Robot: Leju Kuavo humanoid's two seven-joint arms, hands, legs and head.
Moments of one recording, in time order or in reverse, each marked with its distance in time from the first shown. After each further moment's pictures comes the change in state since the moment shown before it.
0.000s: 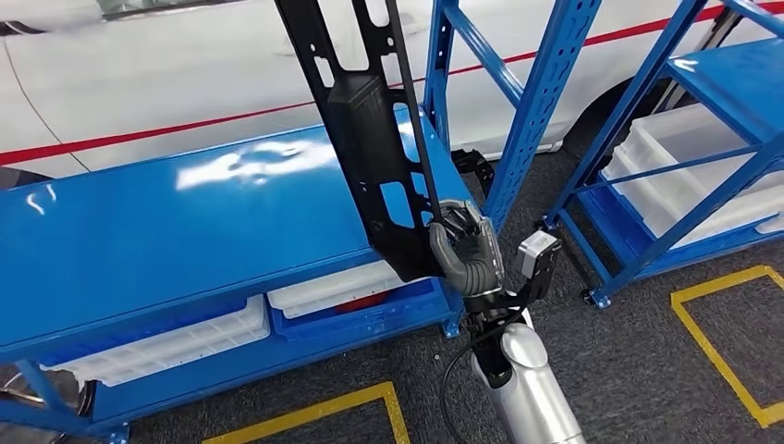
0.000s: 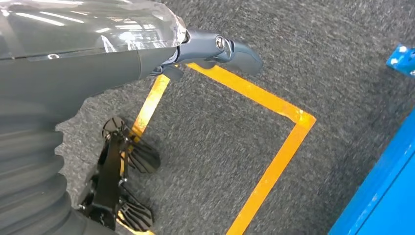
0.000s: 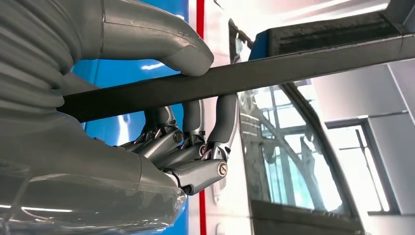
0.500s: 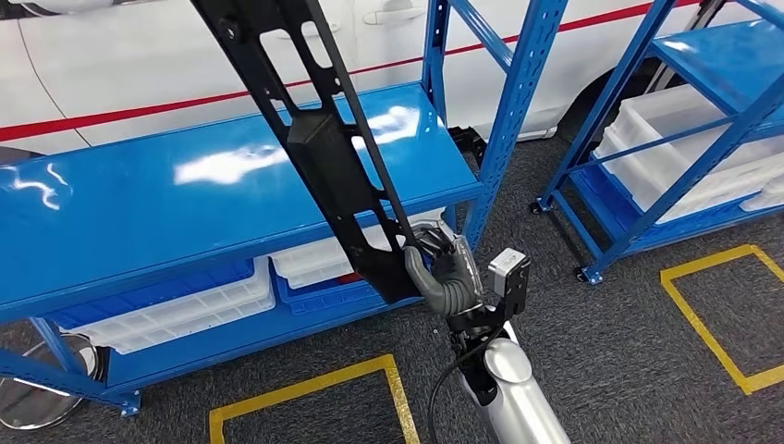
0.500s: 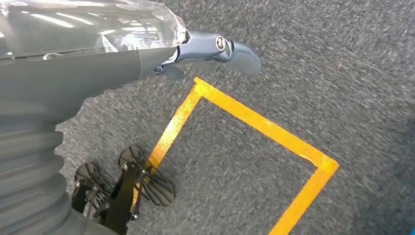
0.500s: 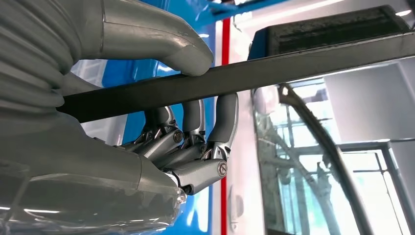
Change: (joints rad) left arm 0.006 0.013 0.037 0.000 0.005 0.031 0.014; right arm 0.040 0.010 0.063 0.017 0.053 0.001 -0.017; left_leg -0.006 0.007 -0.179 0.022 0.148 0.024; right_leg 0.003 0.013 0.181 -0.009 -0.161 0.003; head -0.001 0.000
